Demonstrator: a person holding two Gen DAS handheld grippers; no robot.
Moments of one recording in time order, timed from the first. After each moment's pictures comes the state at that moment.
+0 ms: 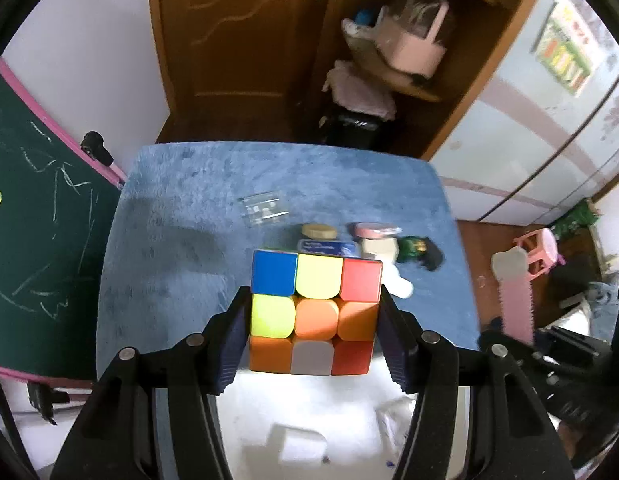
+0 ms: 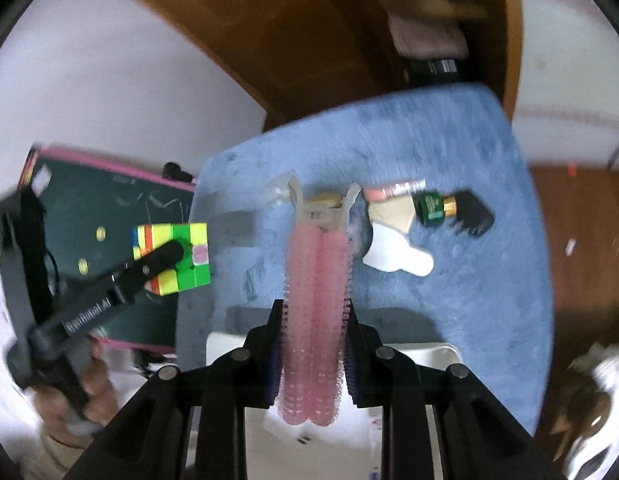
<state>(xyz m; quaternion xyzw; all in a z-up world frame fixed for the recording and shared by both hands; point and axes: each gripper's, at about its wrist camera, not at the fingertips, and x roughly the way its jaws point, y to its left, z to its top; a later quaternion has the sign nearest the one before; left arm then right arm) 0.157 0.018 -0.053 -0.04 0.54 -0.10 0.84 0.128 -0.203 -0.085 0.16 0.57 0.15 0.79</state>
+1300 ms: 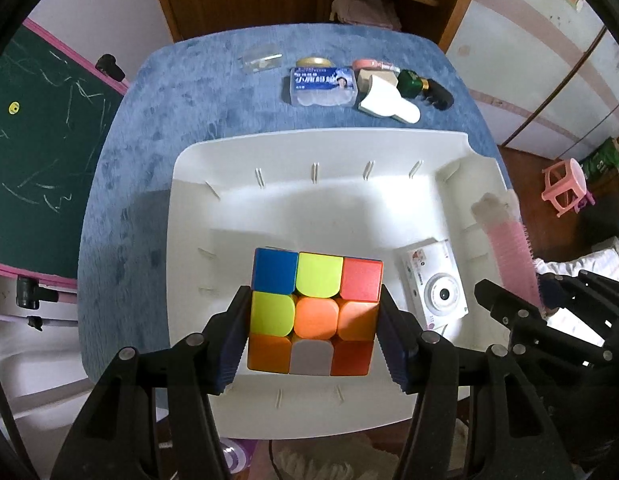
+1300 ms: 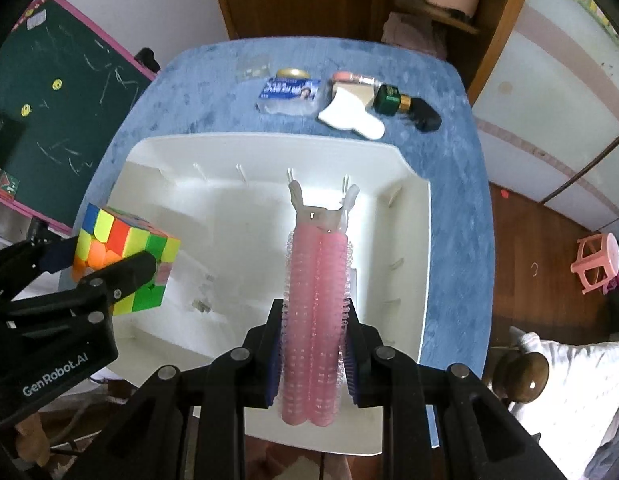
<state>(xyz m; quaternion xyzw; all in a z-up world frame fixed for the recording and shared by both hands) -0.002 -0.022 -0.156 0.03 0.61 -0.07 0.79 -0.030 -0.161 -0.159 -0.03 0.60 0.07 0.80</state>
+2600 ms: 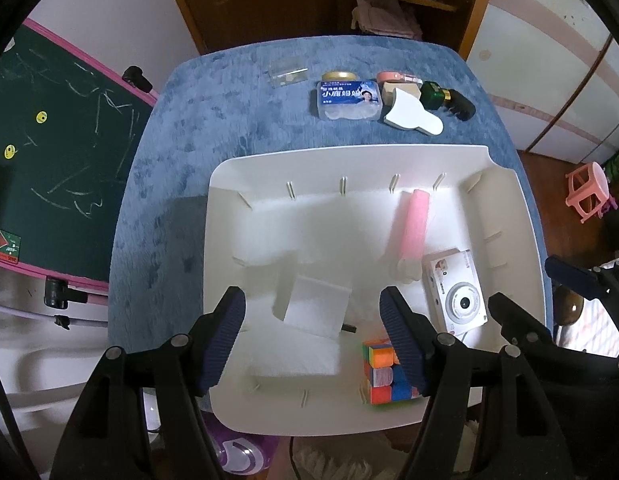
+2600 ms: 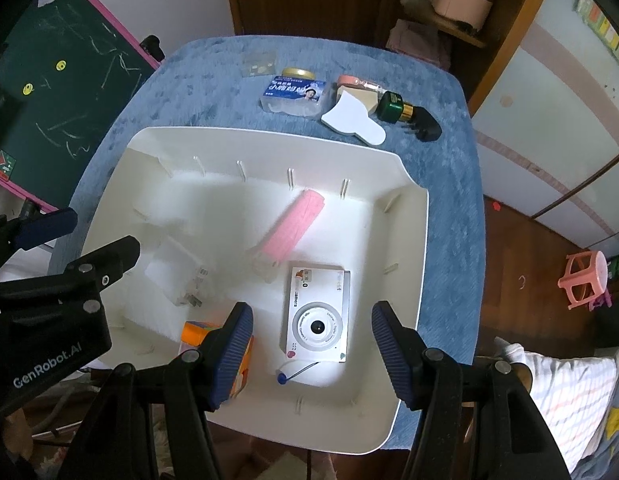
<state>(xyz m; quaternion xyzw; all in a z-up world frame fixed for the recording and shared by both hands) -0.002 -0.018 -0.139 0.05 0.59 -0.02 0.80 -0.032 -0.153 -0.152 -0.07 0.59 0.07 0.80</state>
